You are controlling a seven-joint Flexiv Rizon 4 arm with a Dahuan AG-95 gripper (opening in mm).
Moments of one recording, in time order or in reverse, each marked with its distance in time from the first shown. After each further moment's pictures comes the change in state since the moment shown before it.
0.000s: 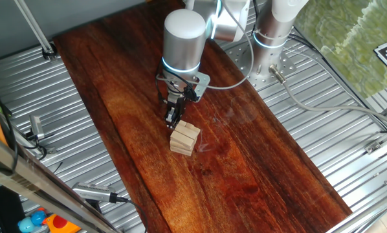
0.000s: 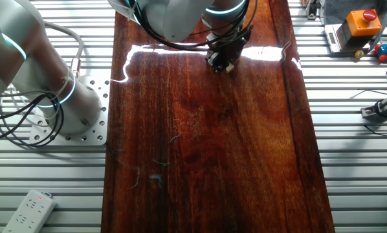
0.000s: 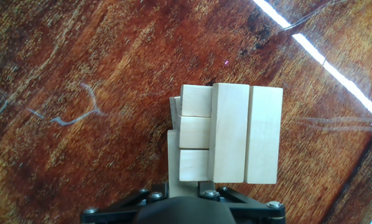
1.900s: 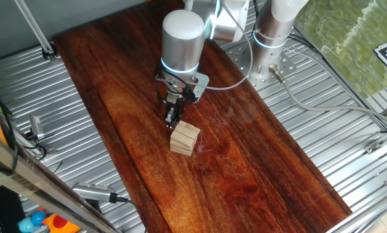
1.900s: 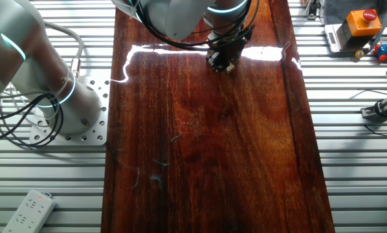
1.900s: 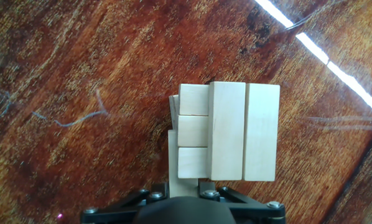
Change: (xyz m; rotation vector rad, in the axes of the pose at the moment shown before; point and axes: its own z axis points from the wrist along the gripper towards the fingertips) arm 0.001 -0.001 0.000 -0.008 -0.001 0.002
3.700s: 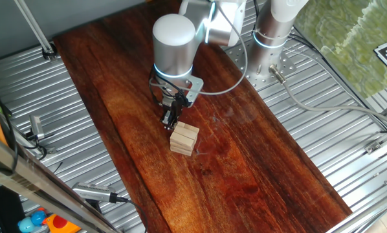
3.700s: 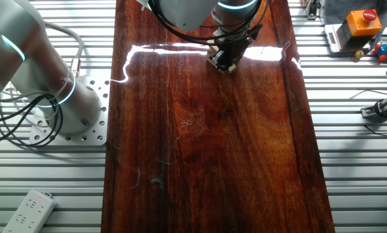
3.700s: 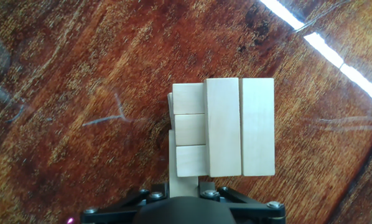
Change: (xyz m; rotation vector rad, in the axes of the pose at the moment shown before) arm 0.003 -0.005 0.000 -0.052 -0.022 0.008
